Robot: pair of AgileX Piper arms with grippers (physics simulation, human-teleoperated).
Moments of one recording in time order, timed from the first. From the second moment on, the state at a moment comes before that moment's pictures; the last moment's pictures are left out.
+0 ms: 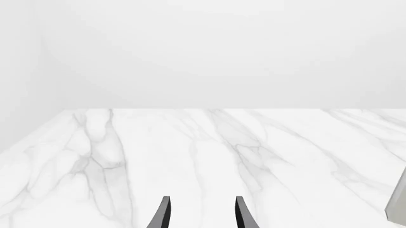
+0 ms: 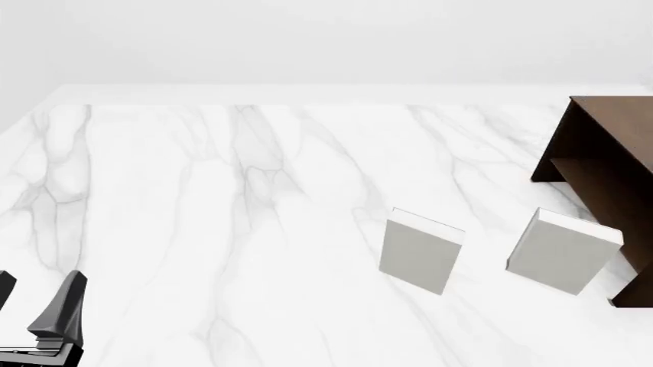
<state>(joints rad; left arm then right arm) 0.00 0.00 0.00 0.00 0.00 -0.49 1.23 -1.01 -0.03 -0.93</state>
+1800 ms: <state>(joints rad) 0.00 0.00 0.00 0.00 0.00 -0.55 1.51 -1.04 -0.16 -0.95</state>
